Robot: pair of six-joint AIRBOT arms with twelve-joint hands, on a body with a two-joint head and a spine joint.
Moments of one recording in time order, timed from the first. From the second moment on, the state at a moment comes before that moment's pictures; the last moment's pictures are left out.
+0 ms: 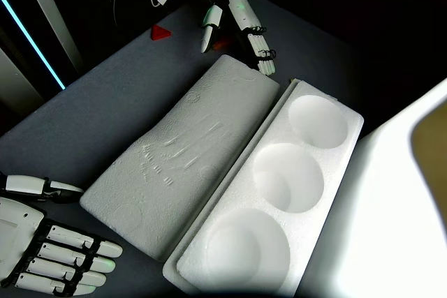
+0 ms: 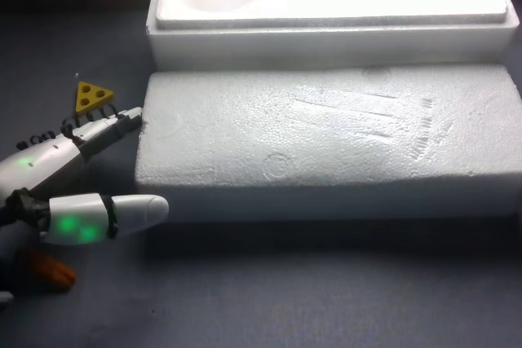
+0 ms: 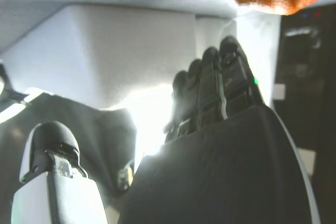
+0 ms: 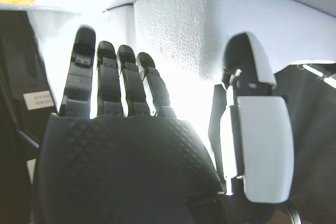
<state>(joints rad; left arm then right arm) 1.03 -1.03 1.14 -0.30 -0.96 0.44 -0.97 -0.94 1.01 0.57 1.02 -0.82</state>
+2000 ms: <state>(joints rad) 0.94 -0.89 1.02 -0.20 -1.21 0.37 -0.98 -0.74 0.87 0.50 1.33 -0.73</state>
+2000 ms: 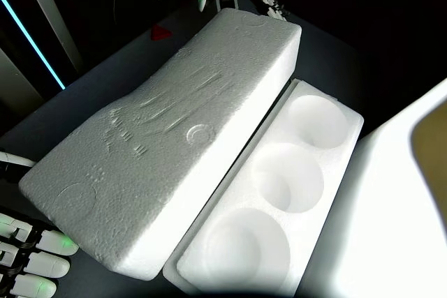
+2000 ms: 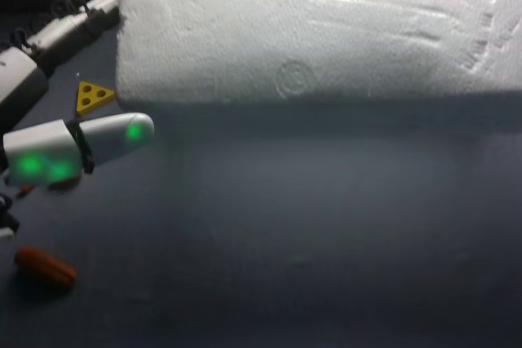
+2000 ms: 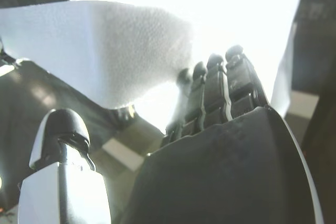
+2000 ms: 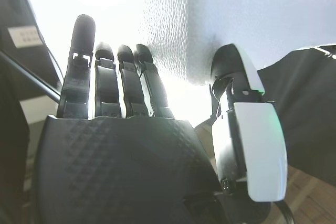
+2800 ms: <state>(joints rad) 0.71 -0.98 1.23 -0.21 -1.04 0.37 -0.64 -0.85 1.08 0.46 0.99 -0.79</state>
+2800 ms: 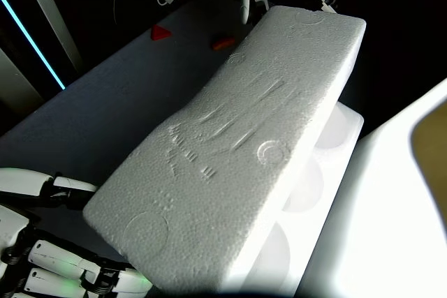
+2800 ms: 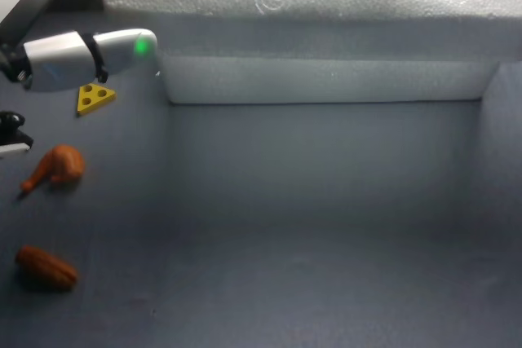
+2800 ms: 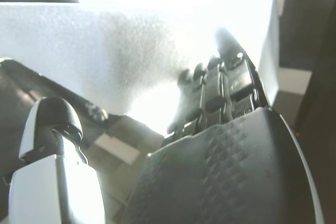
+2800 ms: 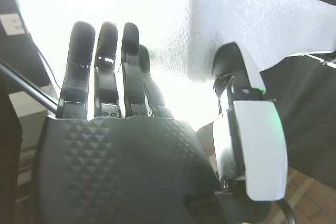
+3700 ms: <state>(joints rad) 0.63 -1.09 1.38 -0.23 -0.86 0.36 -0.49 -0.90 1.18 0.44 0.79 -0.84</state>
